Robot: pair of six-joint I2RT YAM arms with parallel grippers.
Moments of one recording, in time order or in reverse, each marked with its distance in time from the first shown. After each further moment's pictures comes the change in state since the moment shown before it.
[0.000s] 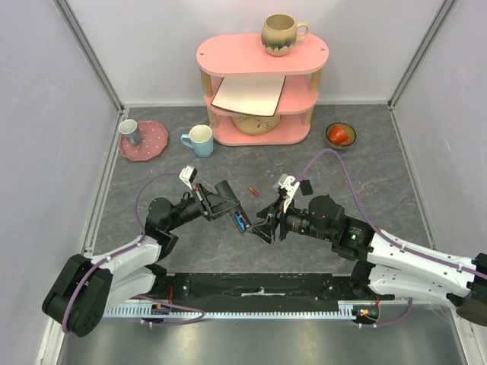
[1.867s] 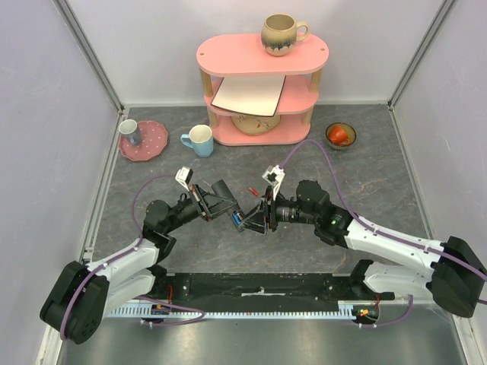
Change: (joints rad) left arm 0.003 -0.056 -0.020 -0.024 -0.034 0.003; right arm -0.146 0.228 0.000 0.207 -0.309 0.195
